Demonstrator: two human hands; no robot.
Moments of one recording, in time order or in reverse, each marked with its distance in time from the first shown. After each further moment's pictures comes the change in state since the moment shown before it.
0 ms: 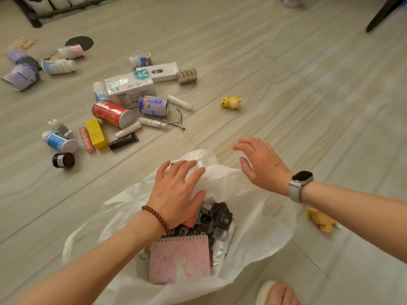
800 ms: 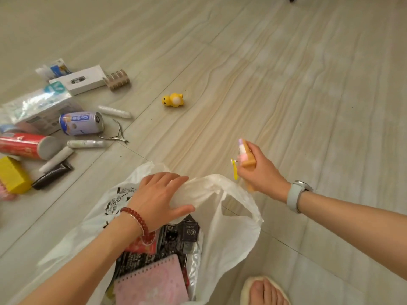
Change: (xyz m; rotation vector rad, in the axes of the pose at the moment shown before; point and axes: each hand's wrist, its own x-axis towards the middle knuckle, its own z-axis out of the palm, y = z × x) left_hand 0.074 0.028 0.024 -0.115 -0.361 0.279; right_hand -0.067 0.059 -0.006 0.676 0.091 0.855
